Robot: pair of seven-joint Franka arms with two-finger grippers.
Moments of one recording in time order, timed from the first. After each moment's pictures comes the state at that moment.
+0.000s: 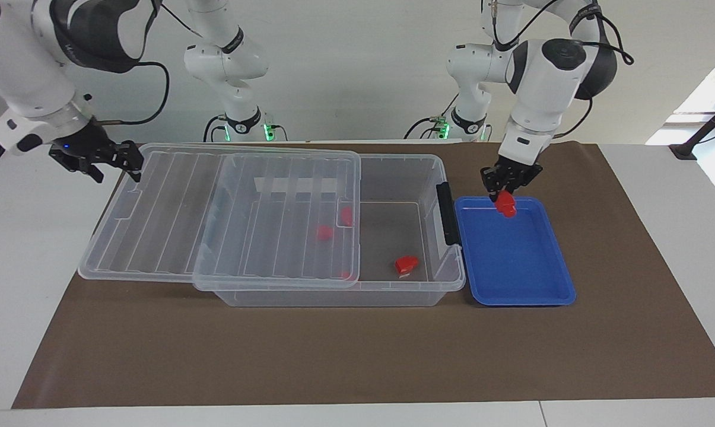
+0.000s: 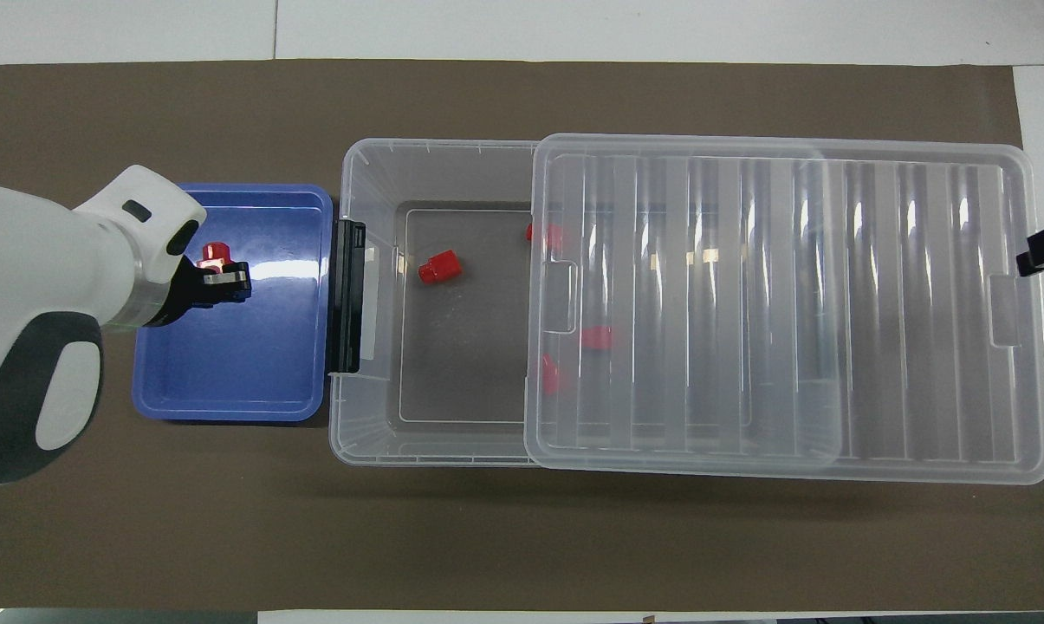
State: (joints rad) left arm -0.17 -0.11 -0.05 -2.01 0.02 1.99 -0.29; right arm 0.00 0.09 -0.26 -1.54 -0.02 1.55 -0.26
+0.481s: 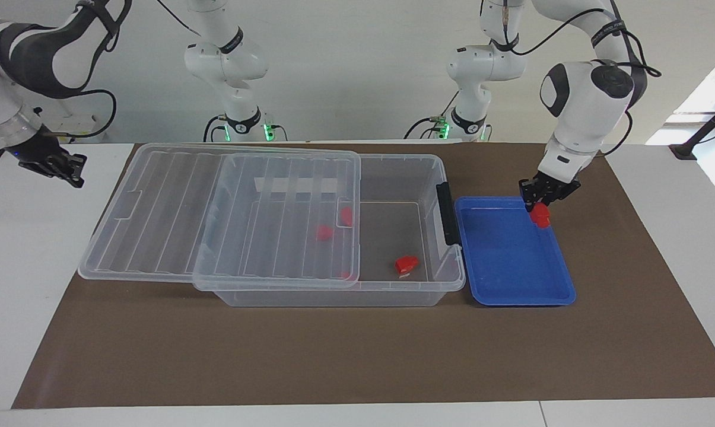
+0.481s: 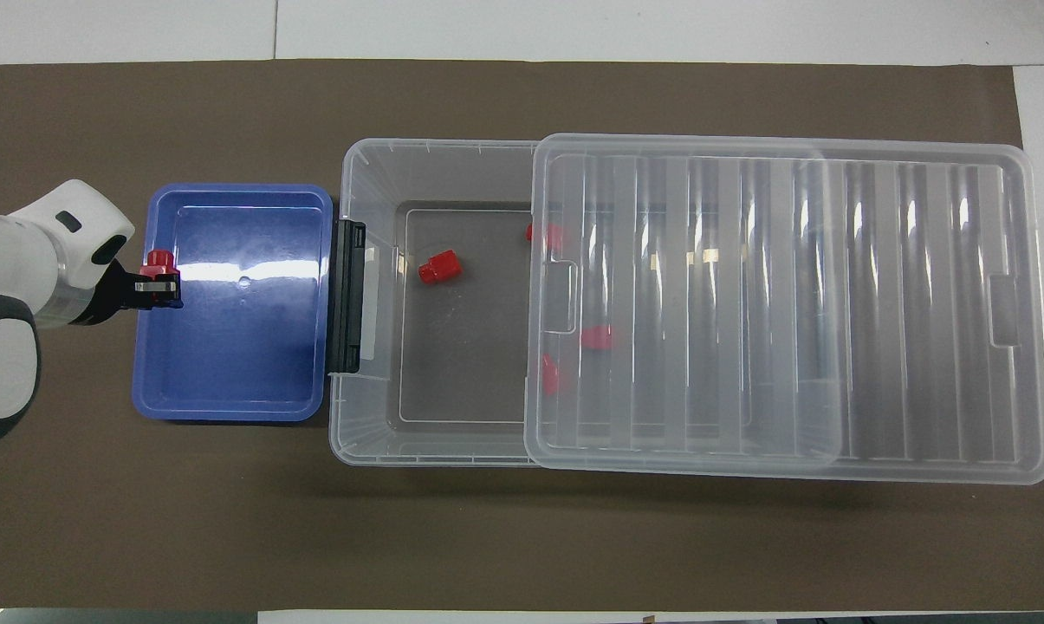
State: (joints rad) left arm -0.05 -0.06 -0.05 -2.10 0.02 2.09 -0.08; right arm -0.06 0.08 -0.38 -1.71 -0.02 1.71 -0.38
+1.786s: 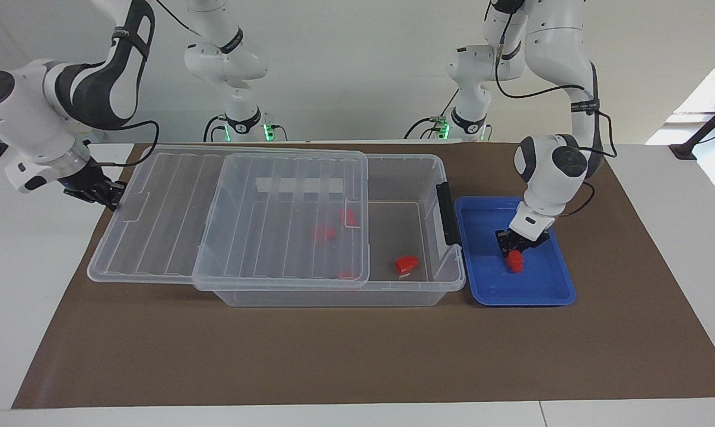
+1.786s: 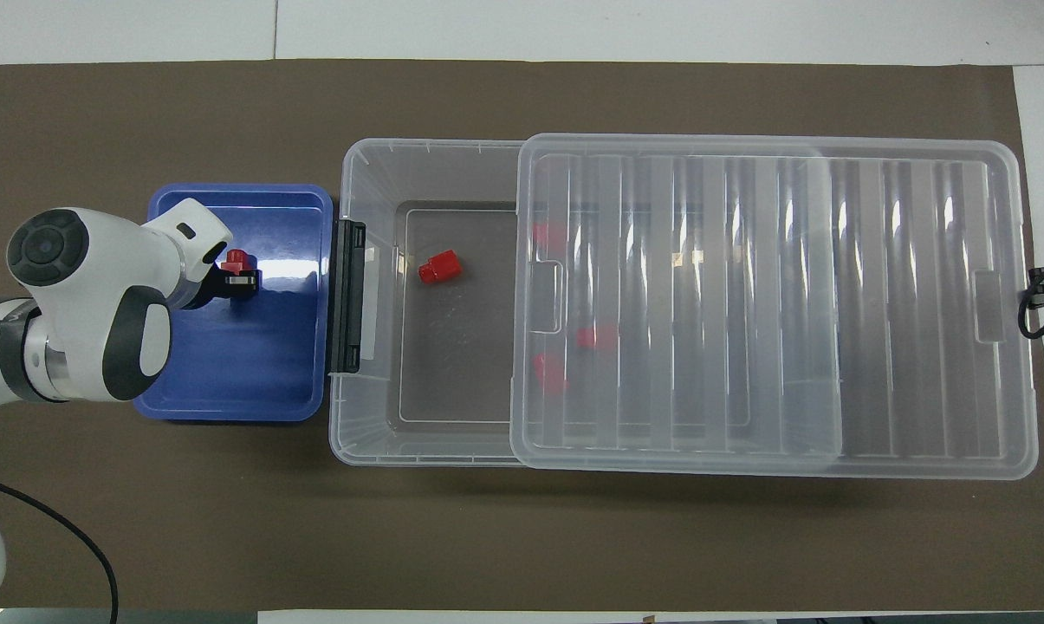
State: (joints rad) left arm -0.05 0.21 -0.06 -2.15 0.02 2.42 -0.08; right arm -0.04 0.08 -0.26 -1.85 -0.02 1.85 -0.26
